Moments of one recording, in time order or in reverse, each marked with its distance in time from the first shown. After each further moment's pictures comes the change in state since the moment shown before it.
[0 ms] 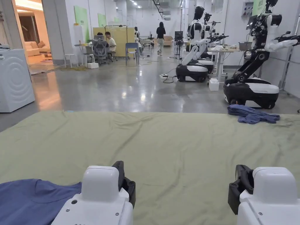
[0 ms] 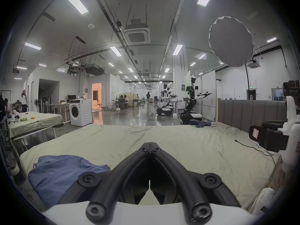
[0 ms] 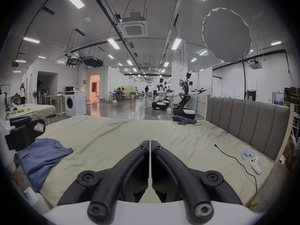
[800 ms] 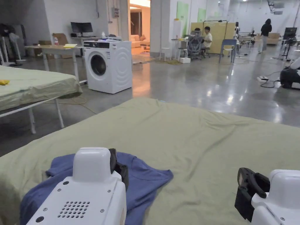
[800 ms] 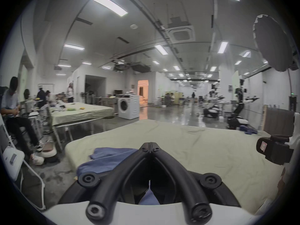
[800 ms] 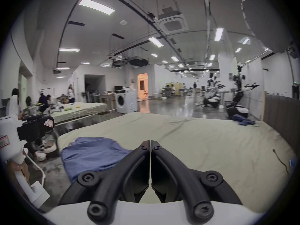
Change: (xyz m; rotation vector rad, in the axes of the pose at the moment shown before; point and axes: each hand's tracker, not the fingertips) left arm -0.141 0.010 0.071 -0.044 0.531 0.076; right arm -0.137 0.011 -0.035 -0.044 0.570 -0.018
